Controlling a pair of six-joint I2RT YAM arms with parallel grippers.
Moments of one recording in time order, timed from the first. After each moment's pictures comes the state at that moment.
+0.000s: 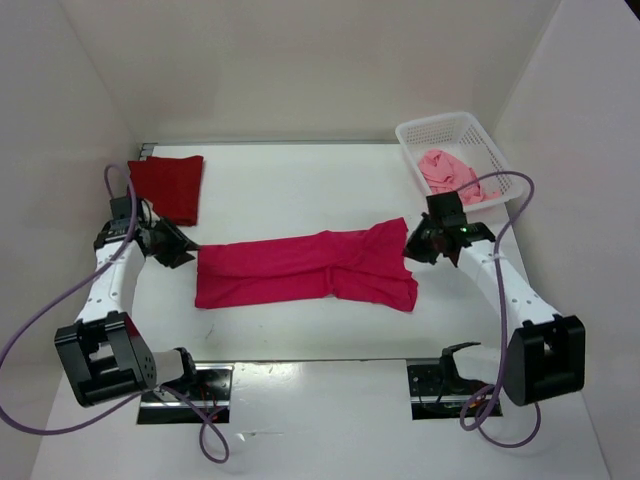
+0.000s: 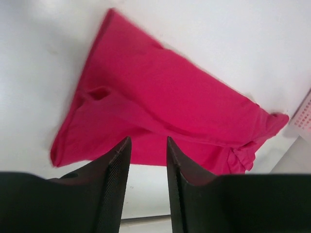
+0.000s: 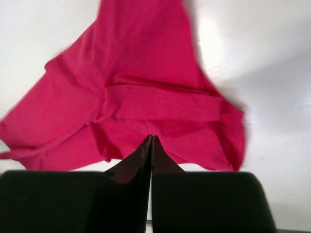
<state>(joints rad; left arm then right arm) 0.33 1.26 0.91 -0.70 0.37 -0.59 0.17 1.20 0.88 -0.66 -0.04 0.77</state>
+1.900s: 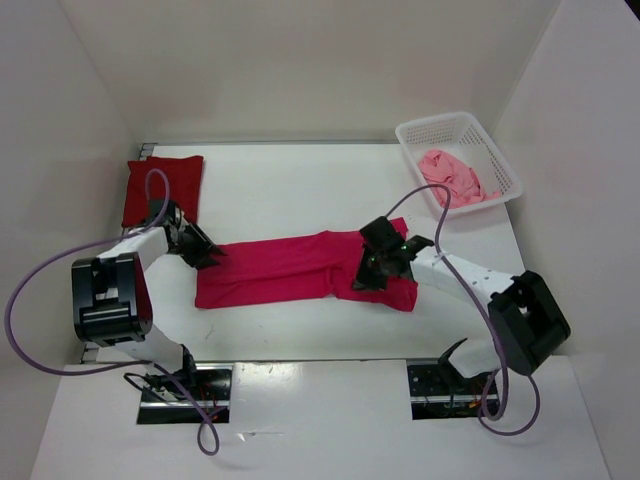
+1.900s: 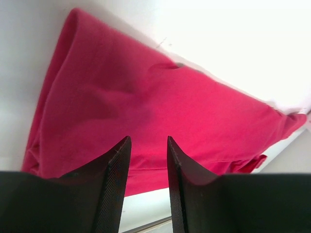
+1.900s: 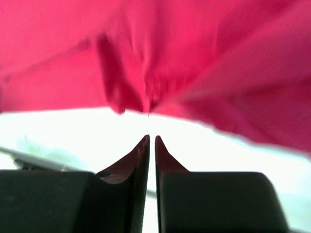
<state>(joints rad) 0.19 1.59 0.87 -0.44 0.41 -0.68 0.61 1.42 0.84 -0.50 -0.08 0.92</state>
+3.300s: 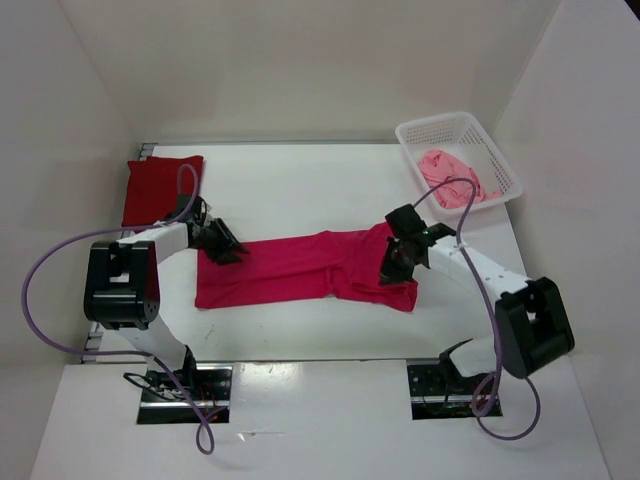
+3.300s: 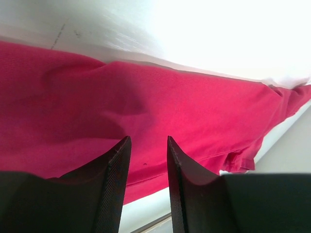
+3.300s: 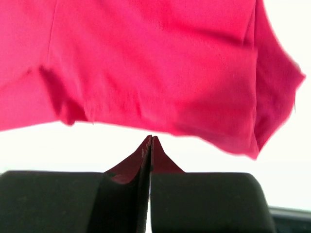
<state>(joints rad) 0.04 1.69 0.91 -0.34 0.45 -0.71 0.42 1.40 0.88 -0.69 -0.06 0.75</state>
